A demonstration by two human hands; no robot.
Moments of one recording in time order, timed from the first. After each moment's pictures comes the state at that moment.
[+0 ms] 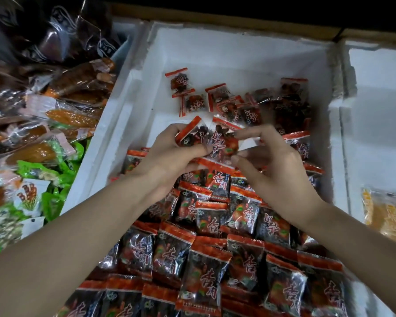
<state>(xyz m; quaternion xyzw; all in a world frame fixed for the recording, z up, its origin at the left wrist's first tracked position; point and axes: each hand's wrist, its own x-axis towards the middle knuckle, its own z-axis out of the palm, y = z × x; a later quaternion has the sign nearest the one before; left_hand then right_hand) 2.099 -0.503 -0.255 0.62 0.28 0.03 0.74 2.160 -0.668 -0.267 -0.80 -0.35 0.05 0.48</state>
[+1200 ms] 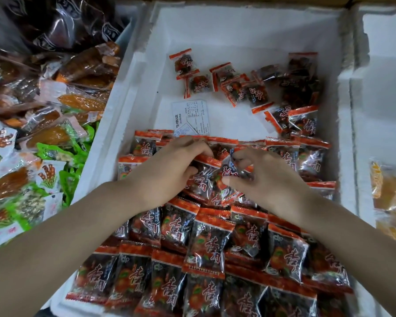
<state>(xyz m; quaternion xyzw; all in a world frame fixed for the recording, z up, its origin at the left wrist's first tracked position) 2.054 -0.499 -0.269 0.97 0.01 -0.05 0.25 2.127 -0.678 -0.273 -0.90 -0.28 0.21 0.25</state>
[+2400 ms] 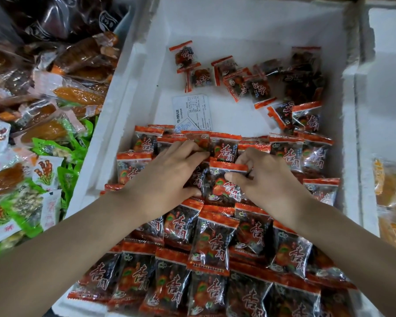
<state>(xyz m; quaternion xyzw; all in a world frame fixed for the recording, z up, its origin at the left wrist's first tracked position) 2.042 -0.497 -0.285 0.99 -0.04 -0.07 0.12 2.122 -0.672 -0.287 -0.90 -0.26 0.20 0.29</state>
